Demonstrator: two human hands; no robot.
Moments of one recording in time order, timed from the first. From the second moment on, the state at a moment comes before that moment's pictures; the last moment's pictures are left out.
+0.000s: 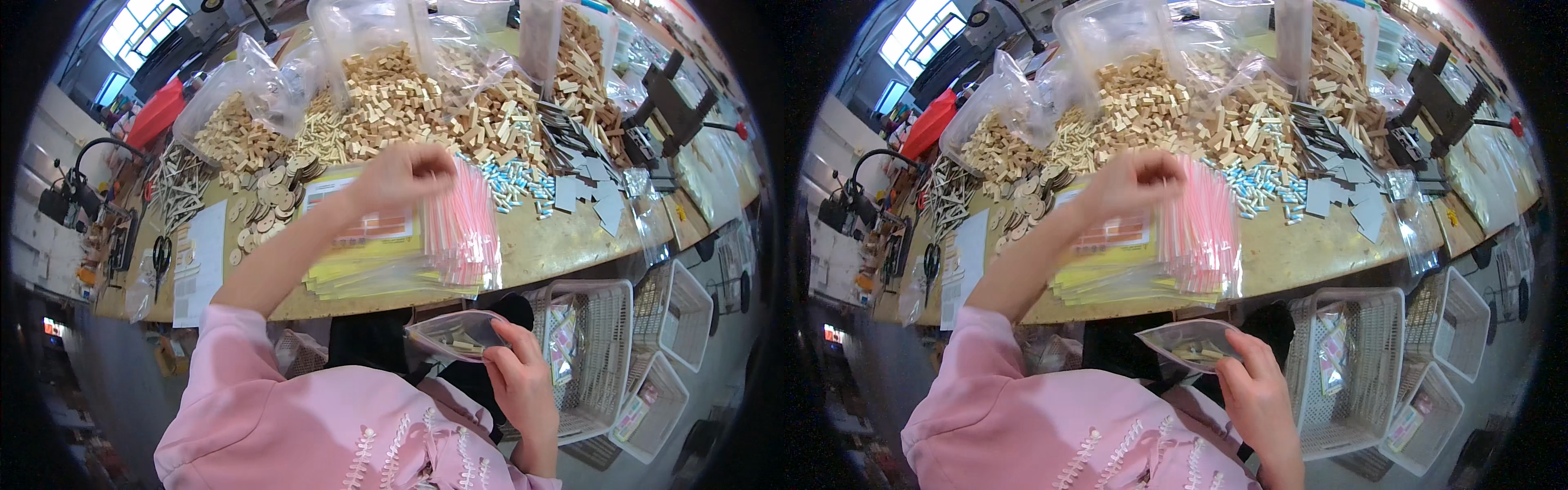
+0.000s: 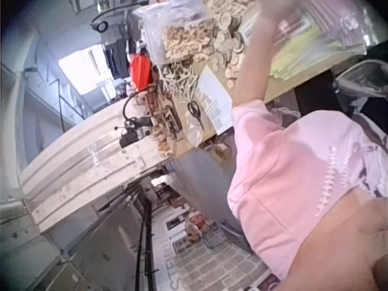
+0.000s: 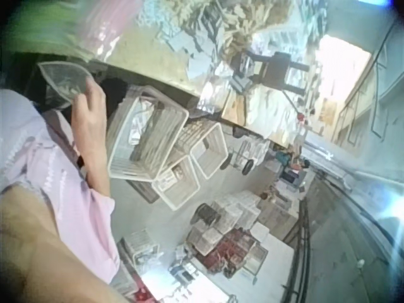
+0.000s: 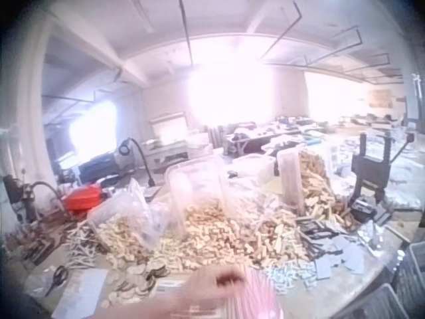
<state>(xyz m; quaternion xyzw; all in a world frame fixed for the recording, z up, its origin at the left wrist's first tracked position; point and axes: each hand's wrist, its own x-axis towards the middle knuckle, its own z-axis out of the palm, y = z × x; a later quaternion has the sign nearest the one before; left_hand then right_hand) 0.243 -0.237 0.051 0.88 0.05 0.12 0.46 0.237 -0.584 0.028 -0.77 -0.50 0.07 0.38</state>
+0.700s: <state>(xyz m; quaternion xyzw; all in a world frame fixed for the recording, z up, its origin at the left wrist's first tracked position) 0.198 -0.038 0.017 0.93 0.30 0.13 0.15 0.206 -0.526 0.040 -0.74 -0.57 0.09 0.34</state>
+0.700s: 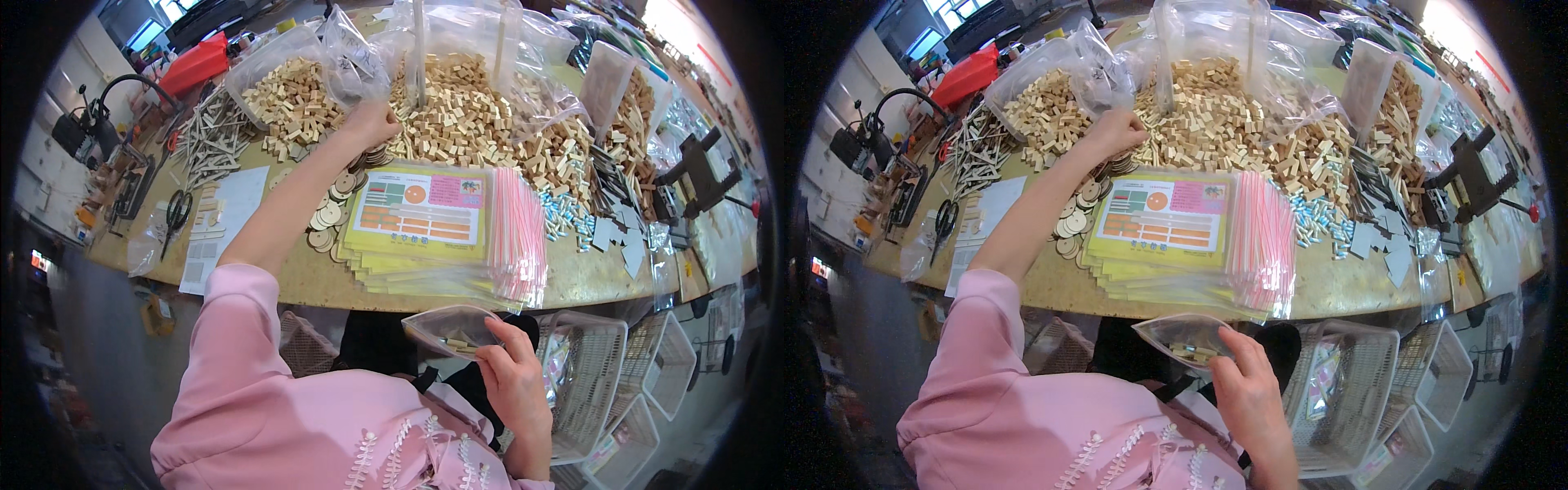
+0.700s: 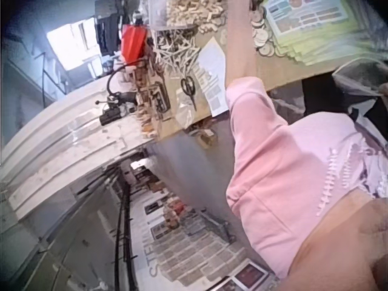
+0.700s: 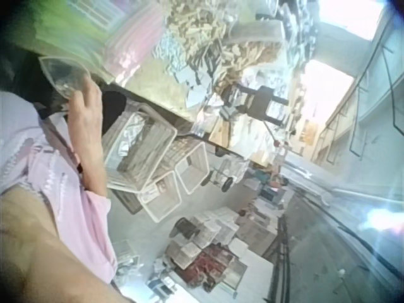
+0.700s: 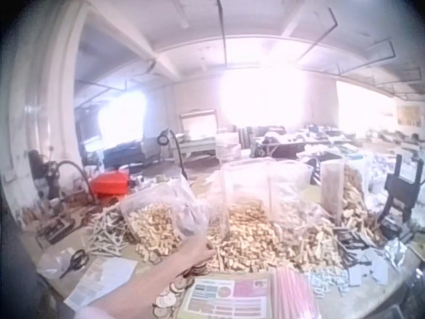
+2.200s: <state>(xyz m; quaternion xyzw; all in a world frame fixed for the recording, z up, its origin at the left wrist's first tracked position) 0.058 -0.309 0.072 0.78 0.05 0.06 0.61 0.186 -0.504 0.050 -0.68 -0.64 0.09 0.35</state>
